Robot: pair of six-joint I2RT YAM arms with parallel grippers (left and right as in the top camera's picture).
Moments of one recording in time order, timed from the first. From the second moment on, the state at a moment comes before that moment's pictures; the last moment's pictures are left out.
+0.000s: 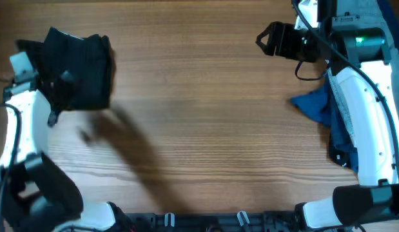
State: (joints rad) left arm 0.41 1.68 1.20 -0.75 -0.01 -0.51; right arm 0.11 1.64 1.76 -1.05 -0.35 0.25
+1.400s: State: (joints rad) left arm 0.56 1.79 1.19 -0.15 -0.04 -0.58; right arm 0.11 1.64 1.76 -1.03 -0.37 0.23
